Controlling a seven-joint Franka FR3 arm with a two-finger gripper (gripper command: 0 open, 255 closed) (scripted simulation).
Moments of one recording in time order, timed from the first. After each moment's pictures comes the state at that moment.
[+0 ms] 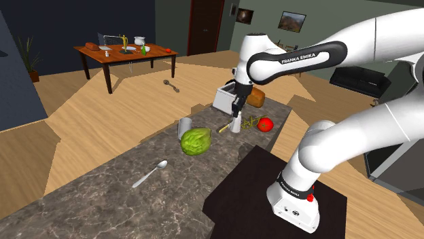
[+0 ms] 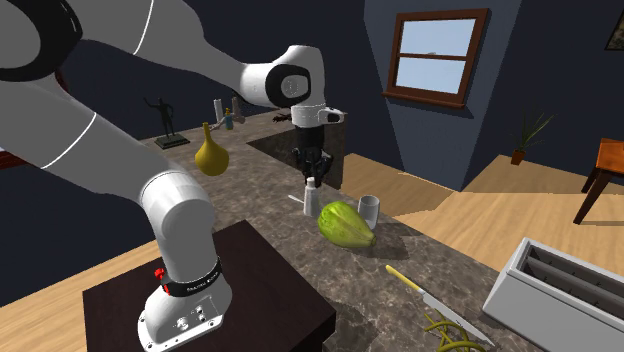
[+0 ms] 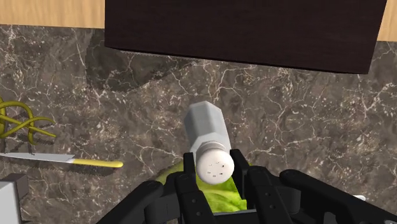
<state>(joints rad) 0.00 -0.63 -0.06 -2.69 -0.15 2.06 -0.13</state>
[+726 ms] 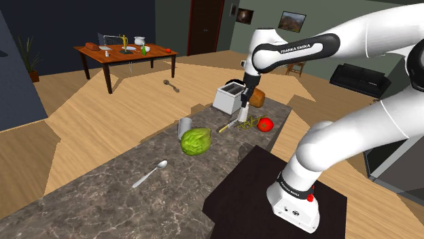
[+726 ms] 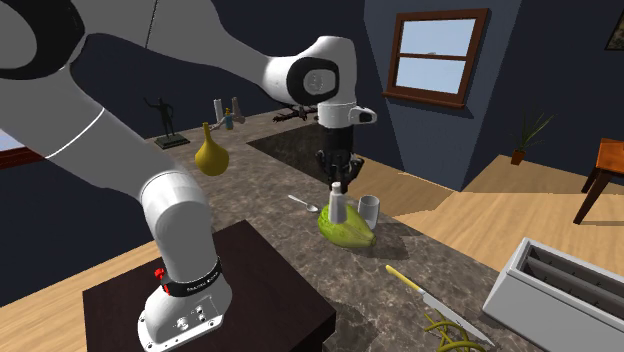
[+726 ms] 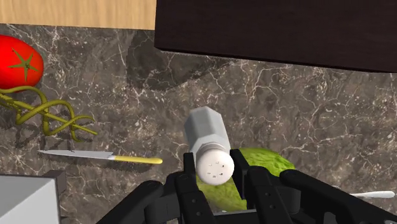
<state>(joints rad) -0.08 -0.56 -0.21 -2.59 -0.23 2.05 -0.30</state>
